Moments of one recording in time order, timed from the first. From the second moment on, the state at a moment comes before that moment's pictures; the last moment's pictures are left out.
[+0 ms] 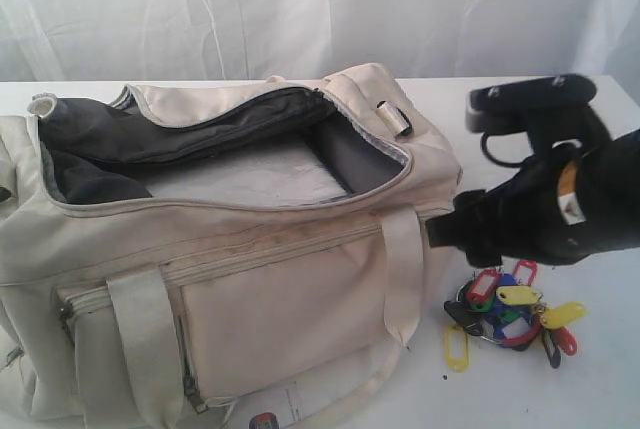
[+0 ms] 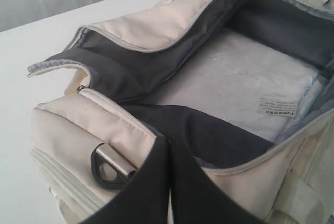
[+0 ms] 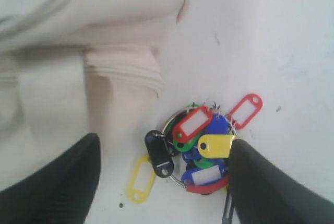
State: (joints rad) left arm -0.11 0.79 -0.87 -0.39 0.78 0.51; right arm 0.73 1.21 -0.77 -0.40 0.63 0.65
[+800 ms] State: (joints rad) left arm -0.11 0.79 -0.87 -0.42 0.74 0.51; right arm 0.73 0.76 -0.78 -0.34 0.68 0.48
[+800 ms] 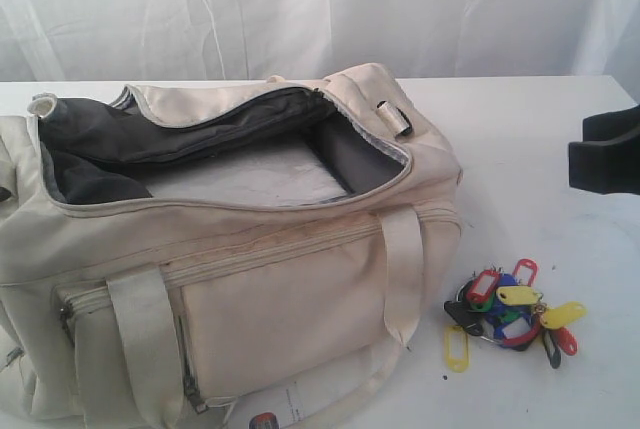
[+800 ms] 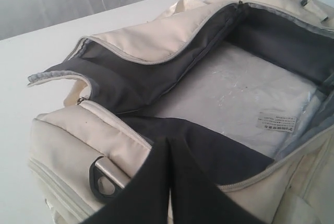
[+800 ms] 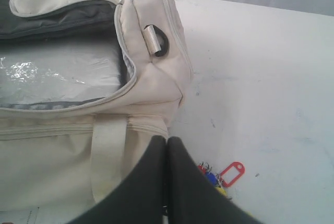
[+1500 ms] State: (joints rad) left arm -0.11 0.28 -0.15 -0.57 -0.03 0.42; right arm 0.73 0.76 -0.78 -0.34 0.68 0.48
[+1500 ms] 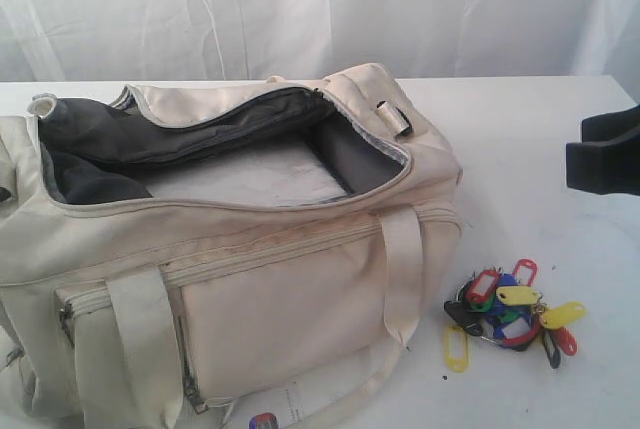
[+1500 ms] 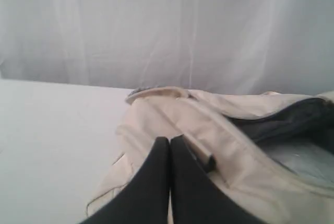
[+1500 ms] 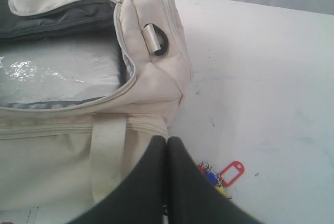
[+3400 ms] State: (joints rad) left arm 0.03 0.00 0.02 -0.18 0.41 0.13; right arm 0.73 0.76 -0.78 -0.34 0.68 0.48
